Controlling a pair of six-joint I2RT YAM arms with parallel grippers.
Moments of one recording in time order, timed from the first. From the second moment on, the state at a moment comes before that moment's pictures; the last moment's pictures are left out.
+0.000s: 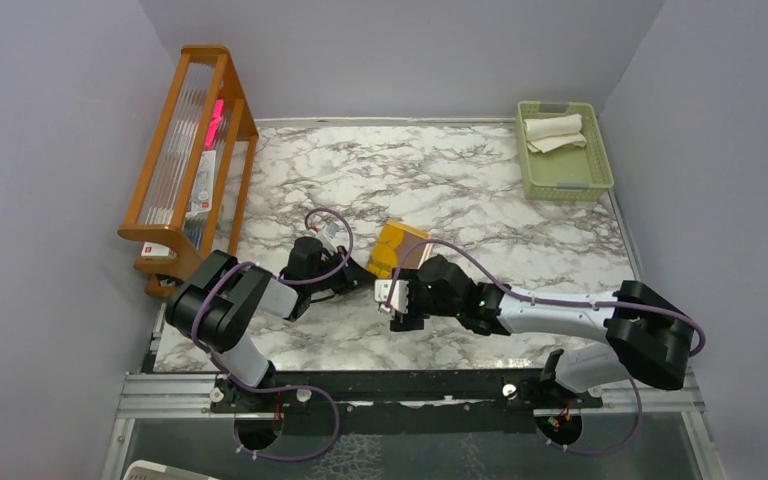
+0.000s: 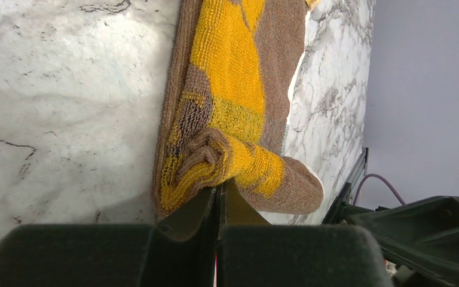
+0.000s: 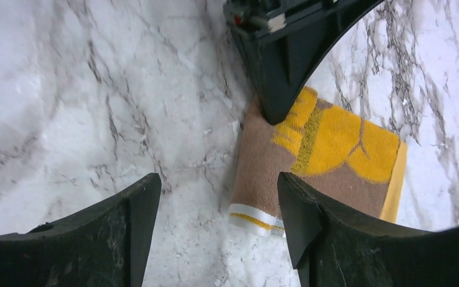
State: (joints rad) left arm -0.42 1.64 0.34 0.75 0.47 -0.92; right arm 1.04 1.37 0.65 0.14 -0.17 -0.56
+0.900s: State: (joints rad) left arm -0.42 1.70 0.37 0.80 0.48 -0.91; right arm 1.07 1.65 0.72 0.24 0.07 -0.80
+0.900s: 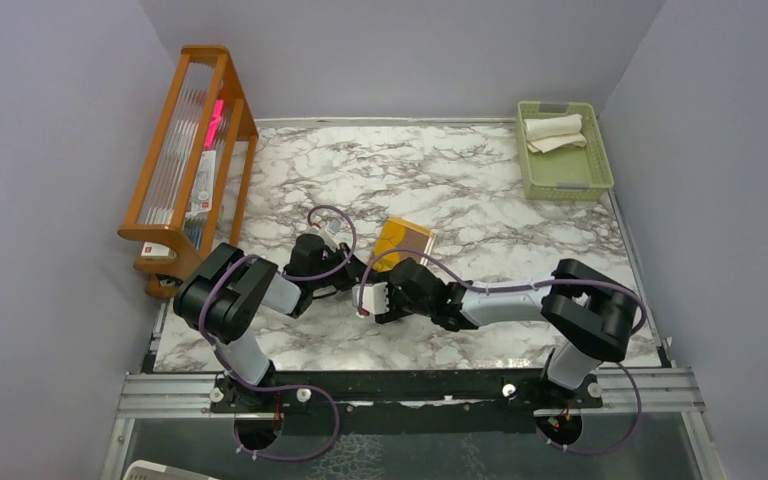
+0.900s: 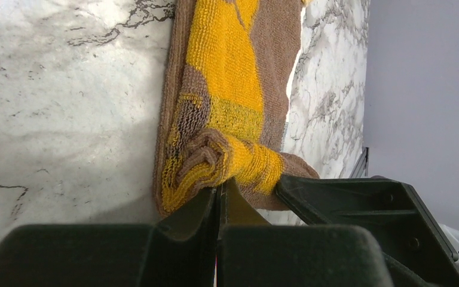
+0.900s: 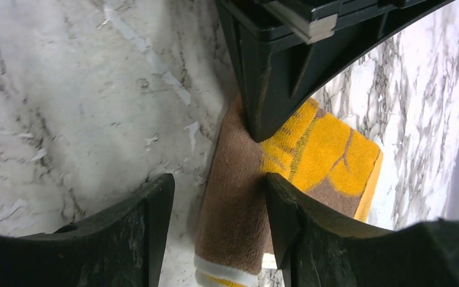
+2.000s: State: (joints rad) left arm -0.38 1.00 0.46 0.16 0.32 -0.75; right arm 0.82 1.71 0.97 -0.08 -0.48 -0.34
